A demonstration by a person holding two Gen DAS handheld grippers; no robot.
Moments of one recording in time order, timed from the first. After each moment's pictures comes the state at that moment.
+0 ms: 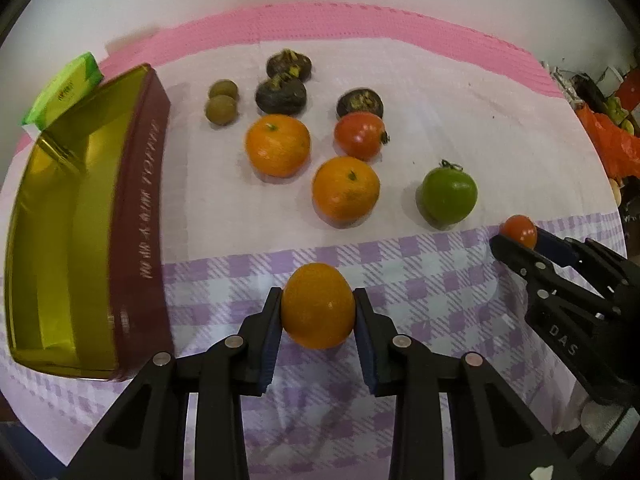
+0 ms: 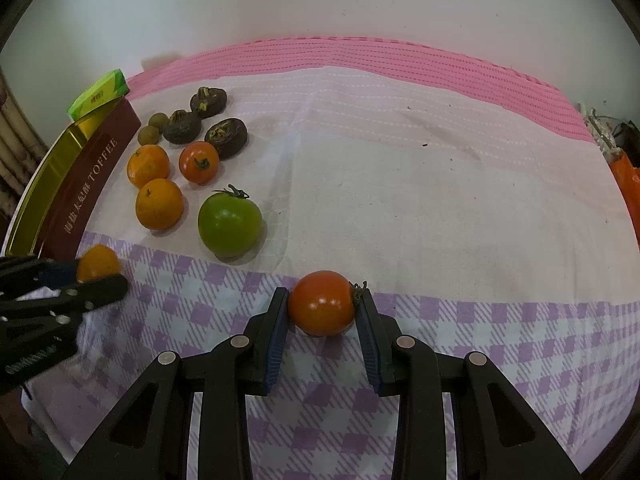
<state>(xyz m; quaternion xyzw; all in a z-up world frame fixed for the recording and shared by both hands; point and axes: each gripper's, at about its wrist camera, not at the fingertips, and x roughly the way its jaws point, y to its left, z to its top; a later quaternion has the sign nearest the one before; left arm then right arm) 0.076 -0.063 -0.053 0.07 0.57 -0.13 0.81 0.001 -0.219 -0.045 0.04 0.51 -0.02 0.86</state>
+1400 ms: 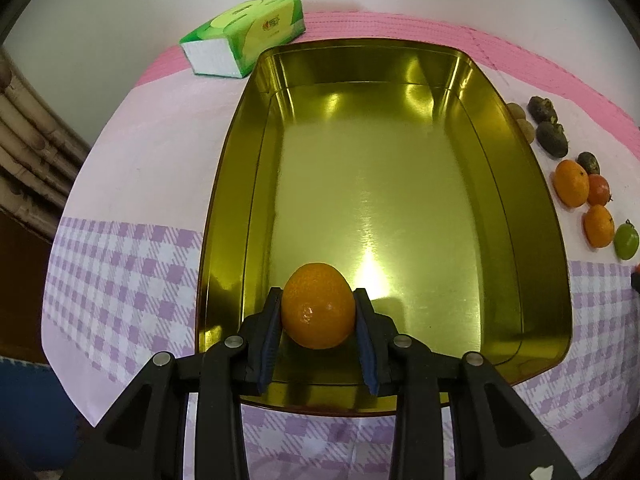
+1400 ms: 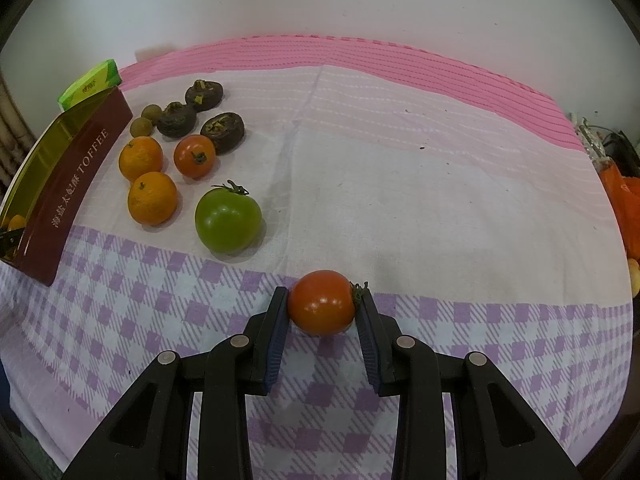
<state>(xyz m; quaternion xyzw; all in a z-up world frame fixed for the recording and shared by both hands) 0.092 0.132 -0.058 0.05 0.57 0.02 0.82 0.004 -0.210 -0.046 0.01 0.51 -0.04 0.86</state>
